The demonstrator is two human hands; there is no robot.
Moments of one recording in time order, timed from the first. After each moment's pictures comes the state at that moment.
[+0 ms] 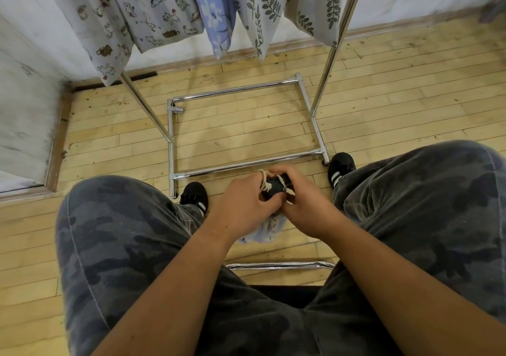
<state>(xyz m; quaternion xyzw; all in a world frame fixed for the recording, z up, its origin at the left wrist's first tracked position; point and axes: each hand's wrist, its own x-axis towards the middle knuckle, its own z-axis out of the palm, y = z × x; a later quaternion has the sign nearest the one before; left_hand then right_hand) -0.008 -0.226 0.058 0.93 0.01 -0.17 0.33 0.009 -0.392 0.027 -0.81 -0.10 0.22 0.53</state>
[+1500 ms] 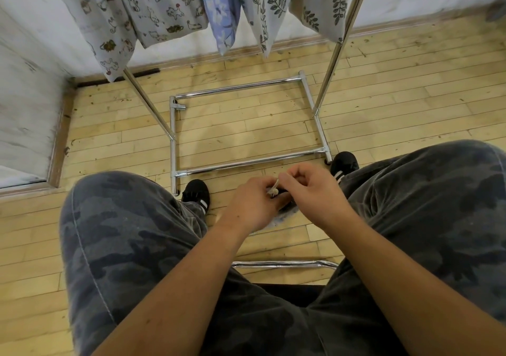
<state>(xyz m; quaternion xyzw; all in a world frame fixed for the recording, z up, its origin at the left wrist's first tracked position) -0.004 -0.236 0.039 0.88 0.05 -0.21 0.43 0.011 -0.386 0.058 -0.82 0.03 0.19 0.54</state>
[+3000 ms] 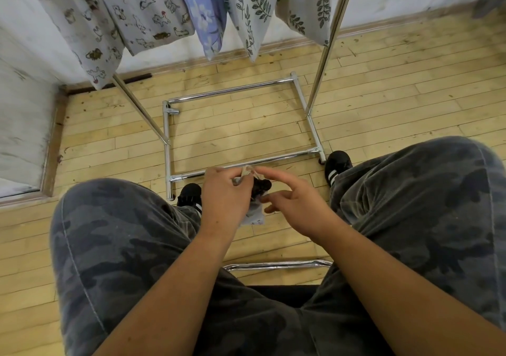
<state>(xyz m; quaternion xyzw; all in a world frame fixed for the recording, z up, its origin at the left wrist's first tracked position) -0.005 -0.224 0.048 0.88 0.19 0.00 0.43 -0.001 -0.386 0.040 -0.73 -0.02 0.26 0.63</state>
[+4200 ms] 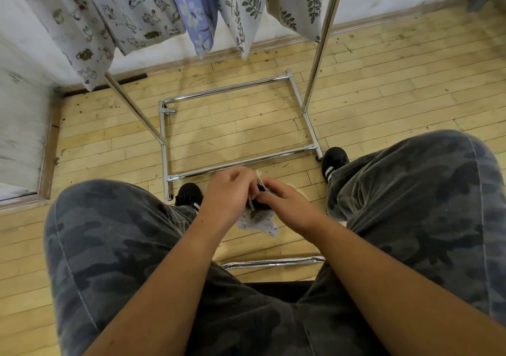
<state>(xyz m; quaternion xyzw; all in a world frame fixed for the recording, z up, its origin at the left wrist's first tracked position) -0.010 -0.235 0.089 0.81 0.19 -0.14 0.54 0.000 -0.382 0.019 -0.72 -0.02 0.32 0.61</state>
